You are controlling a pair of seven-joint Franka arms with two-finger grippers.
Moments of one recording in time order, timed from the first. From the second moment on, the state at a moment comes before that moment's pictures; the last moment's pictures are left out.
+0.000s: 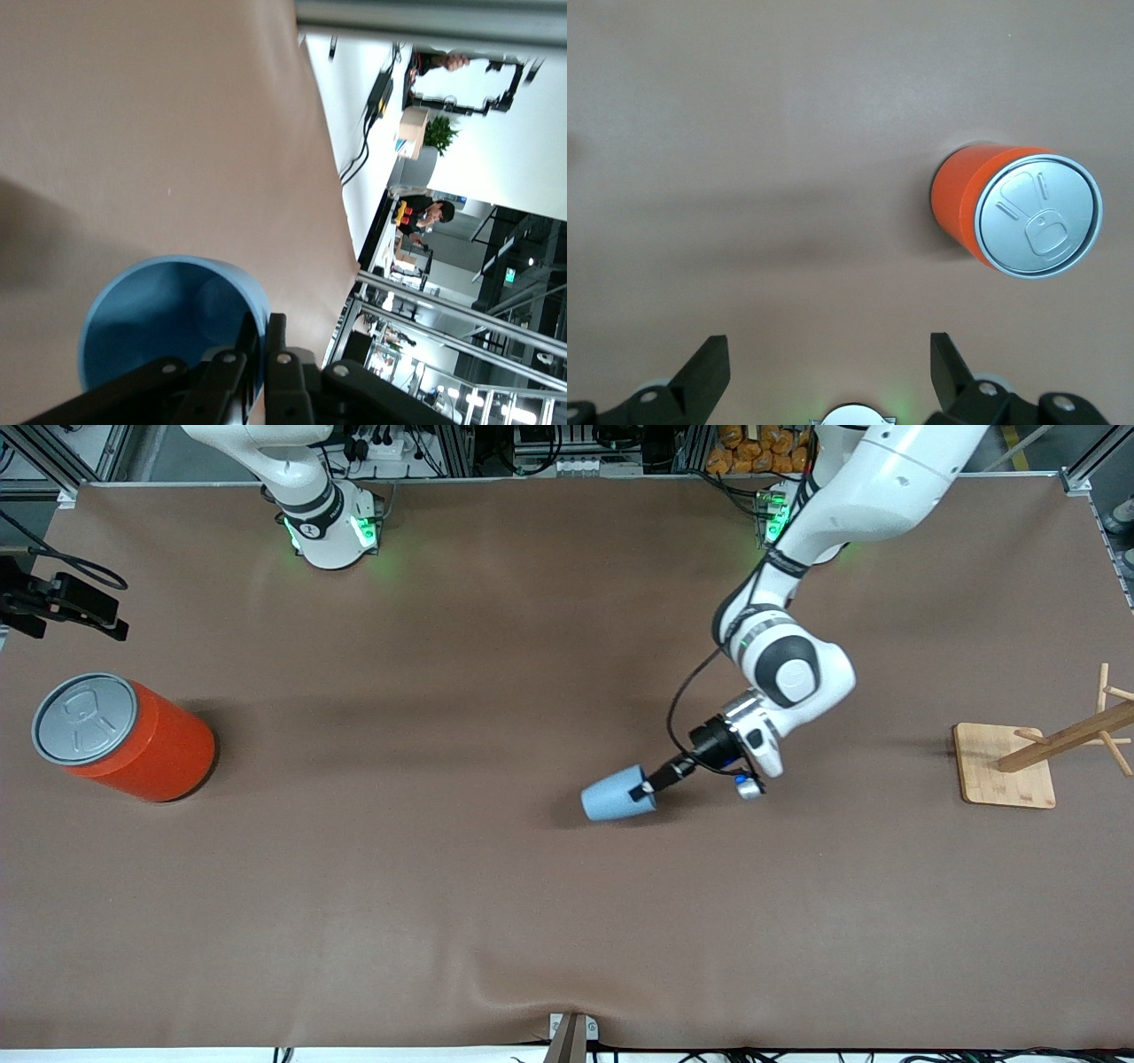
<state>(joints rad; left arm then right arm) -0.17 0.48 -0.32 -1.94 -2.00 2.59 0.68 0.00 0.02 -0.02 -1.43 -0.01 1.36 0.02</state>
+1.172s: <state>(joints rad) 0.24 0.41 -0.31 -1.97 -0.54 2.55 0.18 -0.01 0.02 -0.03 -1.43 -0.01 1.36 0.02</state>
